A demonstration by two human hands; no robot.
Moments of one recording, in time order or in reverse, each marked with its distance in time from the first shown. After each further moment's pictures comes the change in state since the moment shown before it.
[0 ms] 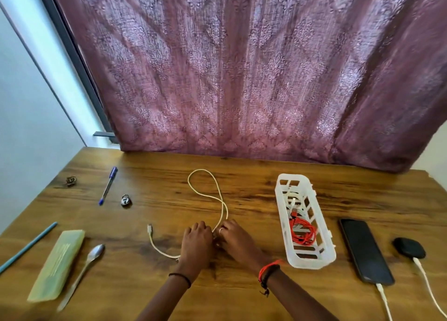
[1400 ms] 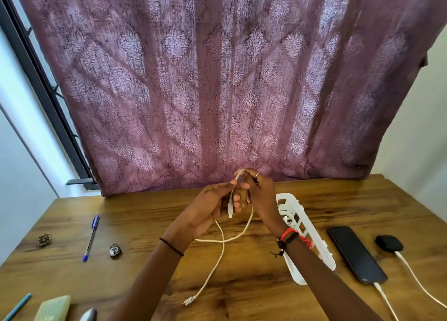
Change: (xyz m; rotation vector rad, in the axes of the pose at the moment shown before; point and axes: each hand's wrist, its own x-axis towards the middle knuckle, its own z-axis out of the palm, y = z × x) left_hand 0.031 0.011 -0.203 -1.769 -0.447 0.292; right_hand 0.034 -0.024 -0.166 0.820 0.870 0.240
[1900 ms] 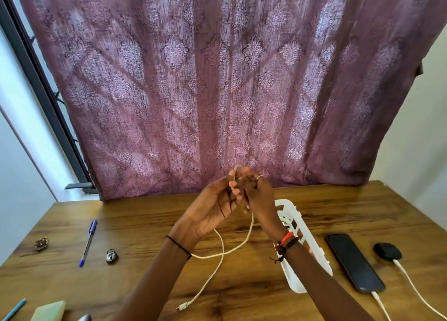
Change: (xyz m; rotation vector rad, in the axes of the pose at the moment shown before) left_hand 0.016 0.009 0.015 -0.527 -0.152 0.033; right_hand 0.005 -0.011 -0.005 0.028 -0.009 0.149
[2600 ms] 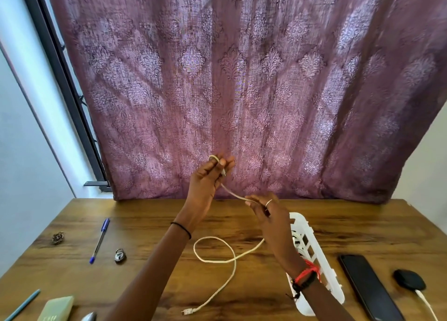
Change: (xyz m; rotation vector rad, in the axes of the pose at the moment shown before) left_hand 0.032 0.036 -0.026 0.334 0.275 0.560; right_hand -0.013 0.017 -0.012 -0.321 0.035 -0.365
